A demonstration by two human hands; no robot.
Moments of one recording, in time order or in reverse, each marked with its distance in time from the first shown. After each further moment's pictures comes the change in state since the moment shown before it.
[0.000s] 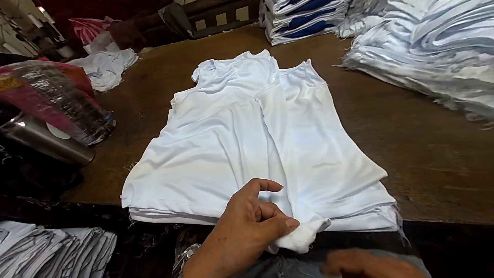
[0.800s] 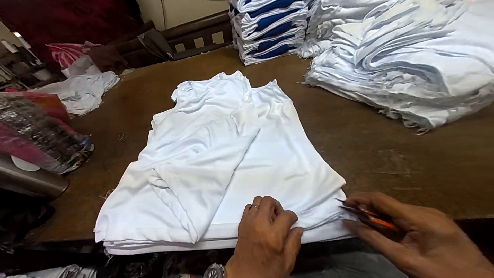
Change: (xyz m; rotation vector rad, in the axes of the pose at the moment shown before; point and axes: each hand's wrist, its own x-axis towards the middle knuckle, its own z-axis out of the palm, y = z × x) left_hand 0.055 -0.065 0.053 0.999 0.278 0.636; right_hand -0.014 0.036 -0.088 -0.572 0.344 0.260
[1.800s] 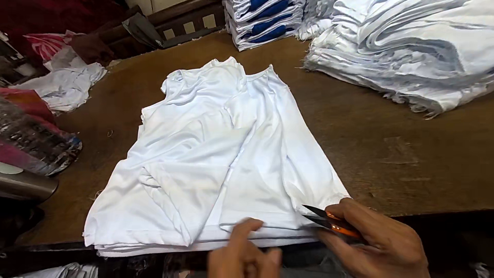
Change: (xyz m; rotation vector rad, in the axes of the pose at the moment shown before) left_hand -0.037 0.032 -0.059 -0.512 0.061 -0.344; right_hand -0.001 -0.032 0.062 -0.059 0.305 -0.114
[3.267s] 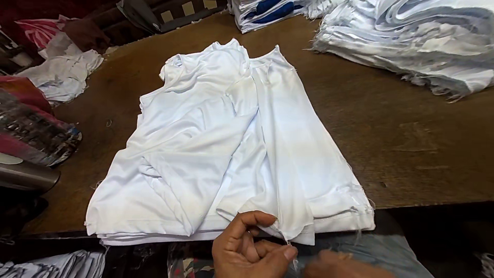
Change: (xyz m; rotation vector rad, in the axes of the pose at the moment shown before) left_hand -0.002 -0.016 0.024 -0.729 0.174 -0.173; right_hand -0.030 -0.054 -0.018 0.339 -0.491 -0.098
